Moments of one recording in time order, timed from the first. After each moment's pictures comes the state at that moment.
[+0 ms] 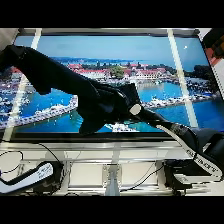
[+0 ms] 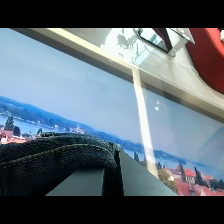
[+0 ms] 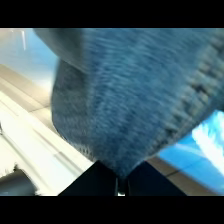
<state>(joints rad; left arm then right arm) 0.41 -1.22 1.22 0.37 -0.70 -0.82 0.65 -1.50 0.91 -0.53 0.61 1.37</state>
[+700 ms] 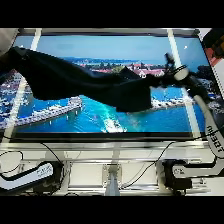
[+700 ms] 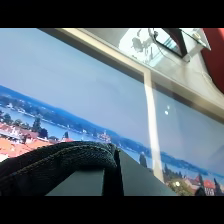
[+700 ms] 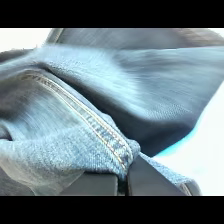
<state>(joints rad) 0.38 -1.29 1.22 0.37 -0.61 -0.82 -0.02 -1.50 1.27 -1.01 0.85 1.40</state>
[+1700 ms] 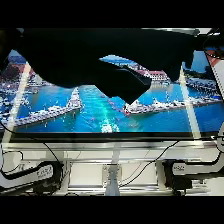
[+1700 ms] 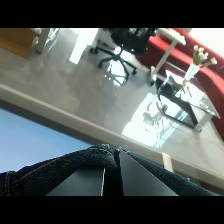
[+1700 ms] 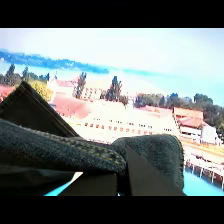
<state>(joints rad) 0.19 -1.34 1.41 0.40 -0.21 -0.82 -0.25 -1.52 1.87 -1.26 1.13 1.17</state>
